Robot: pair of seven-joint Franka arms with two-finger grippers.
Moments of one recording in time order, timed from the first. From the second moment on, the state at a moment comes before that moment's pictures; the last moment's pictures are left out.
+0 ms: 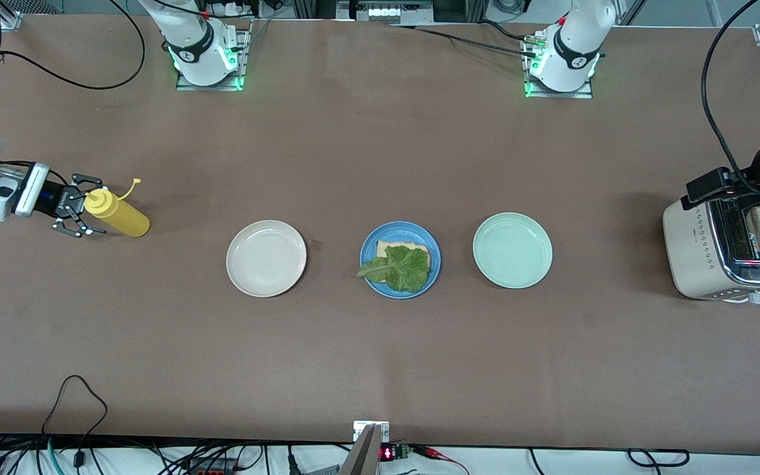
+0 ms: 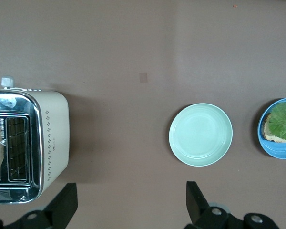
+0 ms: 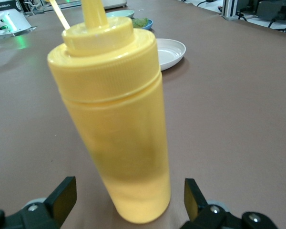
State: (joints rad) left arm 0.11 0.16 -0.08 -1.44 -0.04 1.59 -0.02; right arm -0.59 0.64 -0.07 -1.91 0.89 1.76 -2.50
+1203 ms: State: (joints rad) left arm 0.07 0.14 -0.09 -1.52 -0.04 1.54 -0.11; right arm -0.58 0.66 0.03 -1.90 0.90 1.77 -2.51
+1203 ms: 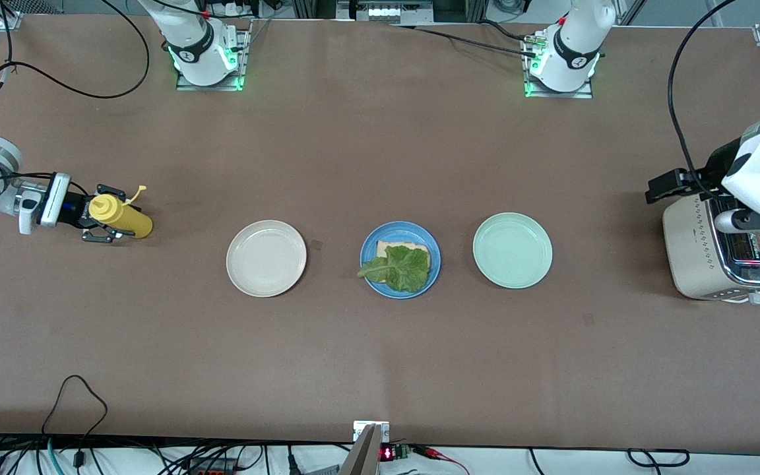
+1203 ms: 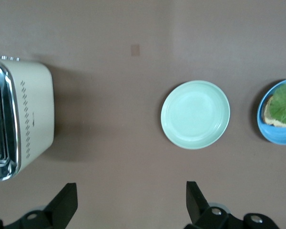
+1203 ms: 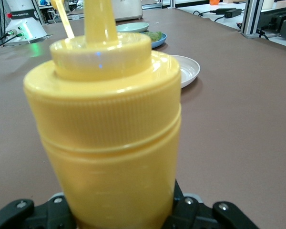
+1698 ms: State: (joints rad) left arm 0.08 0.13 -0.10 -1.52 -0.04 1.52 -0.11; right arm -0.43 0.49 0.05 -1.87 0.83 1.88 -2.30
